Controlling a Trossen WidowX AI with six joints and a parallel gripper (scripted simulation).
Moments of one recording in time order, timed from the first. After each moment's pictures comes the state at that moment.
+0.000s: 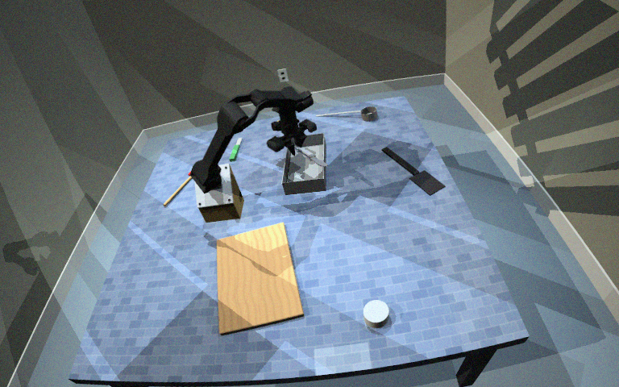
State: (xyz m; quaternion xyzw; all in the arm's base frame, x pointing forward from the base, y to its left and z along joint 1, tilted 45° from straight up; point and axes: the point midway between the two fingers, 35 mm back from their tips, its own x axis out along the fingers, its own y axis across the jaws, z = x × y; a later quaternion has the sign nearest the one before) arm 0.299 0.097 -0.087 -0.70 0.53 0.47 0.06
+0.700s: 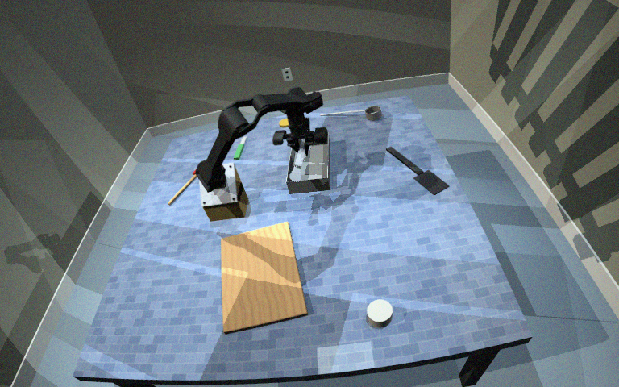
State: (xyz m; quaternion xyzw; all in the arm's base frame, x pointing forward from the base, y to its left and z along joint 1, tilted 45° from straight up) arm 0.315 0.079 -0.053 -0.63 0.67 0.23 0.33
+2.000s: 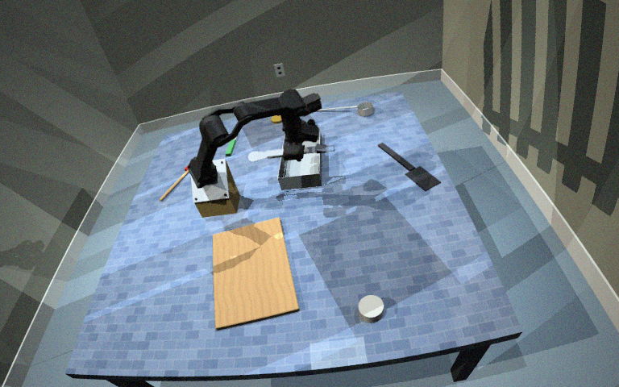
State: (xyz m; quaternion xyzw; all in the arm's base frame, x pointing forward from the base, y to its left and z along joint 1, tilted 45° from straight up) arm 0.332 0.038 0.011 -0.23 0.64 -0.29 0.67
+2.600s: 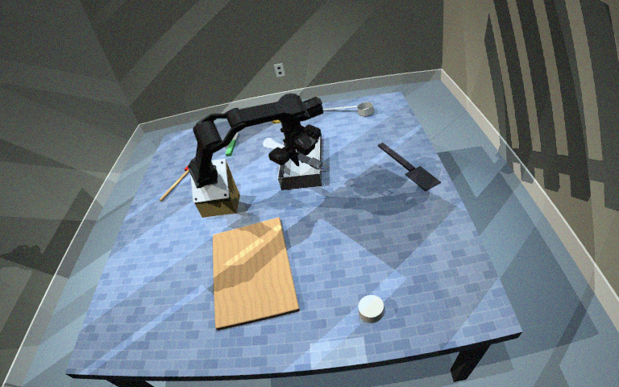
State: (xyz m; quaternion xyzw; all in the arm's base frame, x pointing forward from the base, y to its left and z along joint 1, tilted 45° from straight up) arm 0.334 0.016 0.041 0.01 0.51 -0.49 0.71
